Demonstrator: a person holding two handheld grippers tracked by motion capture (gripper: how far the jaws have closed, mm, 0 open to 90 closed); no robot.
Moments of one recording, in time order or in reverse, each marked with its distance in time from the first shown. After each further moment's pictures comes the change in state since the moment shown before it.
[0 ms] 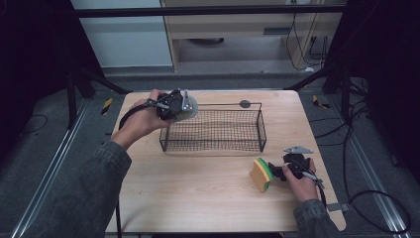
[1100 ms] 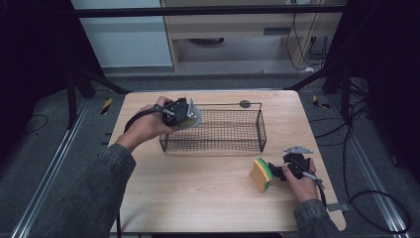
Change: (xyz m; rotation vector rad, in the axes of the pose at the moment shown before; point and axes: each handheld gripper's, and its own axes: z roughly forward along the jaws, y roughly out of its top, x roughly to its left) left arm -0.018 0.005 0.021 0.018 -0.087 0.049; right arm 0.000 0.000 0.000 0.000 0.001 -0.001
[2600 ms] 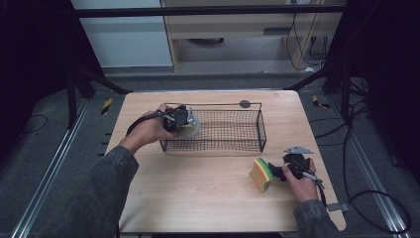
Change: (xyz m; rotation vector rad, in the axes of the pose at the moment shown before) left arm -0.011 -0.012 0.036 0.049 -0.099 0.001; right arm 0.001 0.000 -0.001 0.001 0.002 0.003
